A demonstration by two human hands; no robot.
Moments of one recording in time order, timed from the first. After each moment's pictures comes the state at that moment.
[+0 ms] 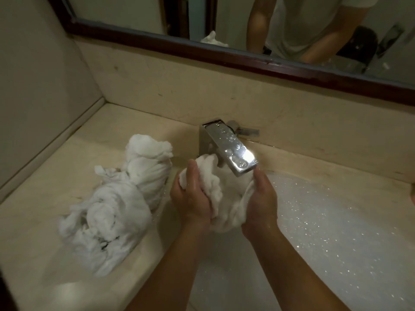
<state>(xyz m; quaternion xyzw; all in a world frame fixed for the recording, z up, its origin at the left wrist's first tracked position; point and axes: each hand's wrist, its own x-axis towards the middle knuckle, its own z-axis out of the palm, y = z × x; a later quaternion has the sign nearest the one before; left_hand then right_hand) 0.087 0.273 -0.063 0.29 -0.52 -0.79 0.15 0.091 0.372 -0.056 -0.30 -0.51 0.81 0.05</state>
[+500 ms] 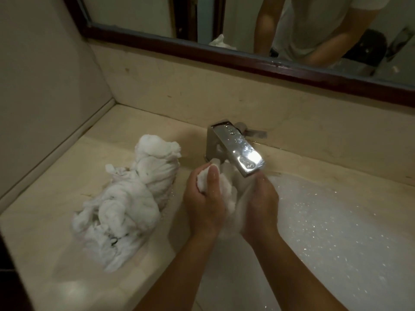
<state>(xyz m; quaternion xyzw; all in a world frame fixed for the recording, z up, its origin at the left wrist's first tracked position) 0.102 0.272 -0.068 0.17 -0.68 -0.68 0.21 0.097 0.360 -0.056 -0.28 -0.64 0.71 0.08</state>
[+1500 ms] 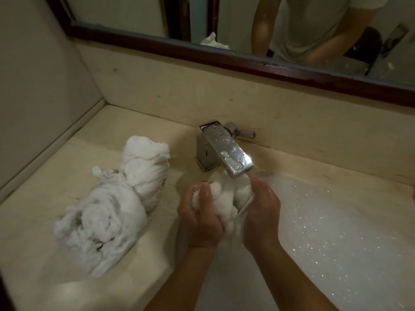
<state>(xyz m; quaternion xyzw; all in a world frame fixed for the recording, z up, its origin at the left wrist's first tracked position) 0.116 0.290 -0.091 0.14 -0.64 -0.69 0.29 0.114 0.378 -0.044 -0.23 -0.62 0.75 0.09</state>
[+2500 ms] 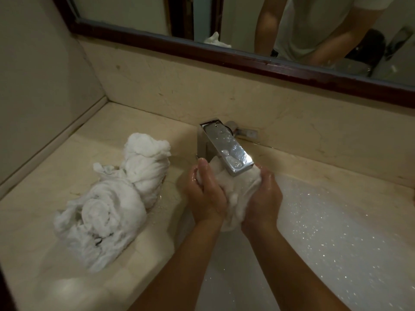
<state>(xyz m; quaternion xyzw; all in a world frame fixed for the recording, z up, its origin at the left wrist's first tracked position) 0.079 0.303 -0.069 0.23 -0.63 -0.69 0.26 0.089 0.374 -0.047 -0.35 -0.54 0.76 0.09</state>
